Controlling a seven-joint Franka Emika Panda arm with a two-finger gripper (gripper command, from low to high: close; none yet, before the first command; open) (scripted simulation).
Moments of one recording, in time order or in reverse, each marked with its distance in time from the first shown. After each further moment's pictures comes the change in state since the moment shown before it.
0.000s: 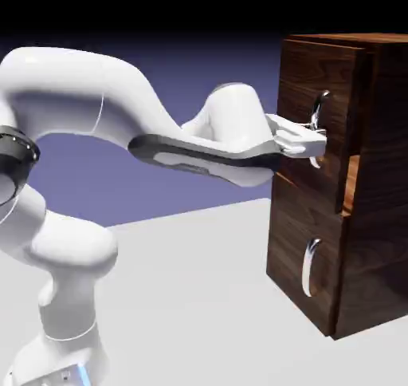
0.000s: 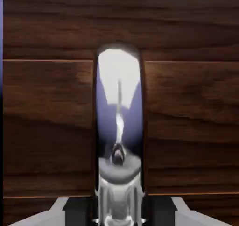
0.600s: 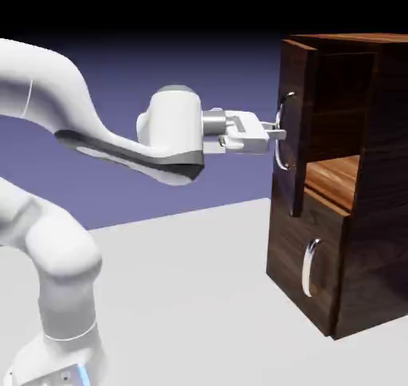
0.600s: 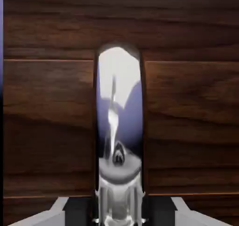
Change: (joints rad) arm -0.442 -0.137 0.544 -0.303 0.693 -0.287 -0.338
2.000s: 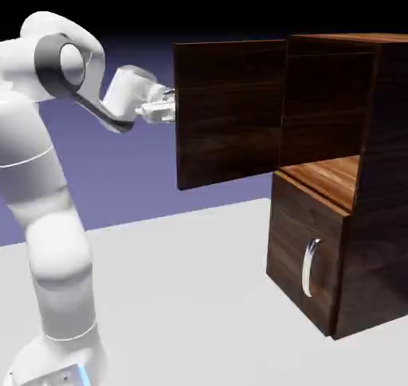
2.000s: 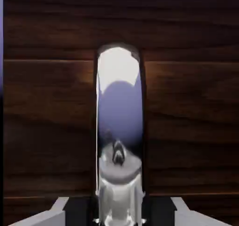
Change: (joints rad) arm -0.179 0.728 1.113 0.642 1.112 -1.674 0.021
